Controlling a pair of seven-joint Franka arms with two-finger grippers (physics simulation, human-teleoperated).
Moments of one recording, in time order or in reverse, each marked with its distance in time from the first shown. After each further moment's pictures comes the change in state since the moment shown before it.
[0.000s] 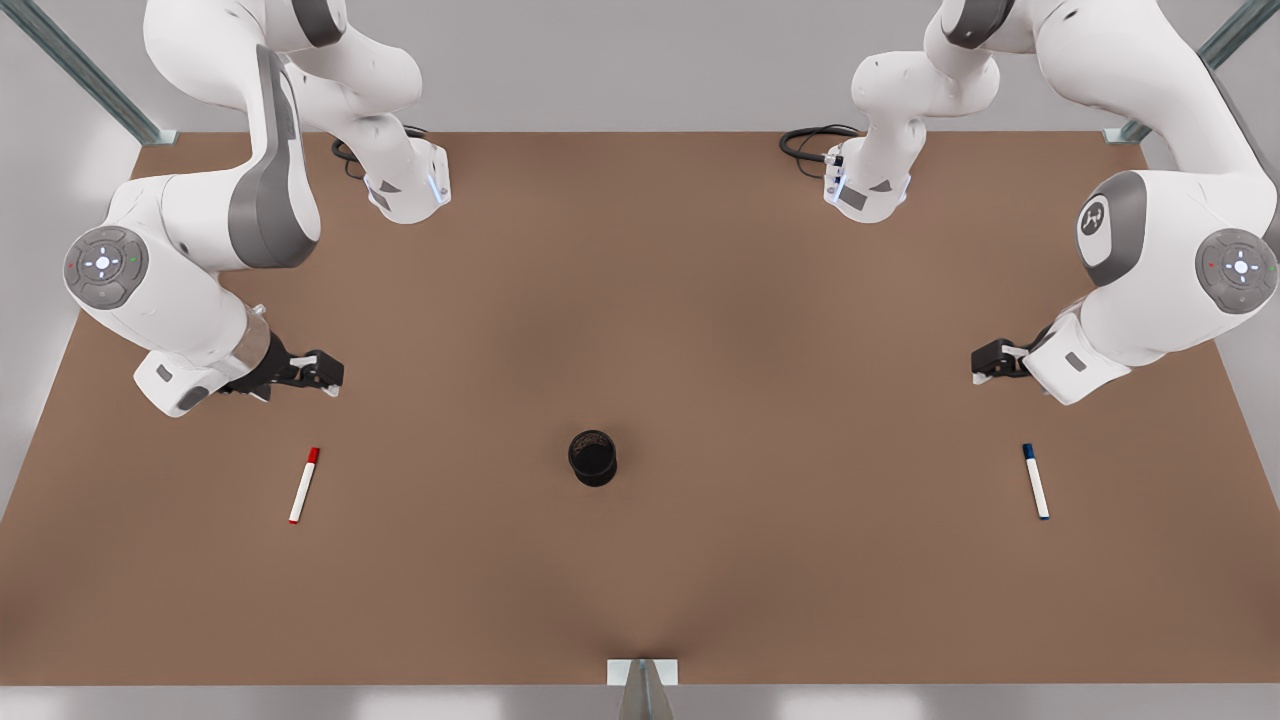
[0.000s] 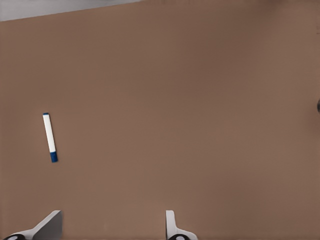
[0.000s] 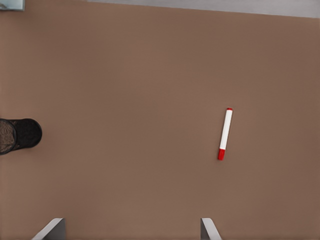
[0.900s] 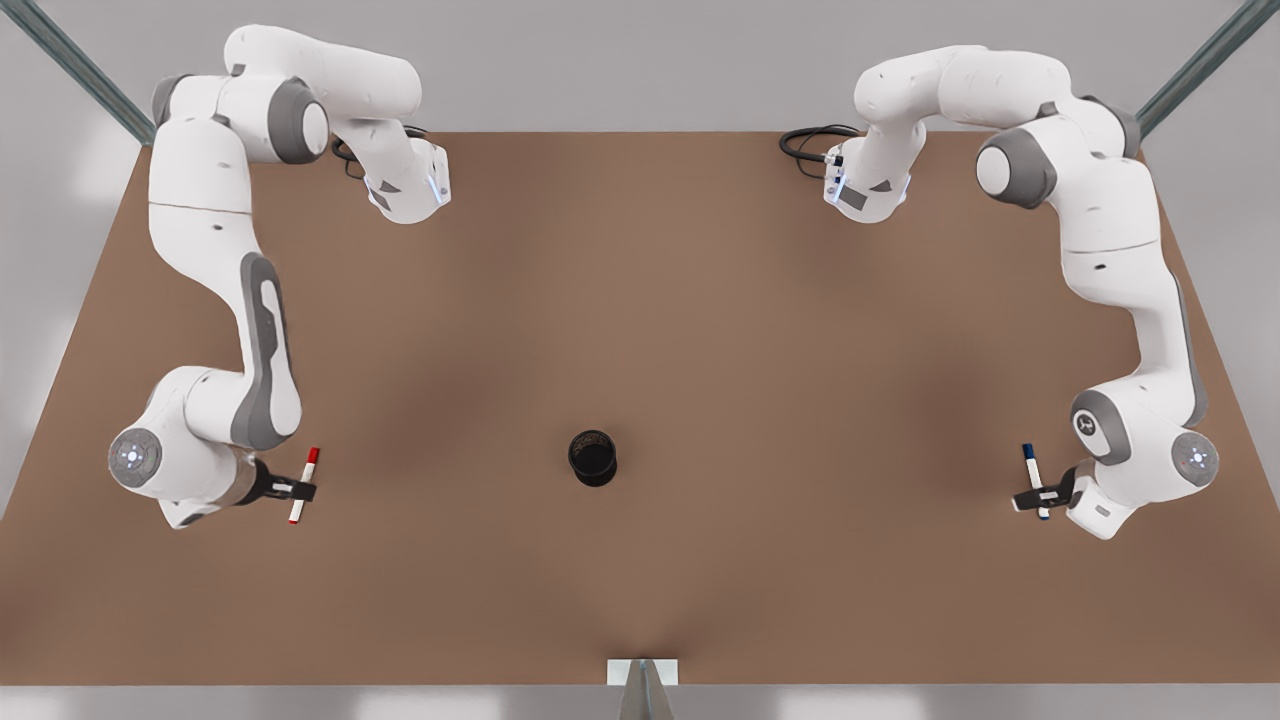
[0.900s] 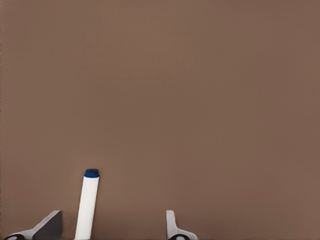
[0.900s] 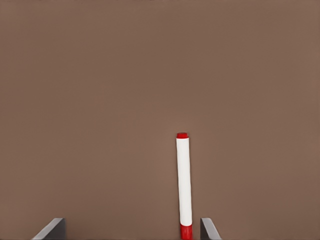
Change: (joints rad) left arm 0.292 0.610 0.058 -0.012 -0.057 0.675 0.086; right arm -0.267 0.444 0.017 -0.076 0.071 0.465 -0.052
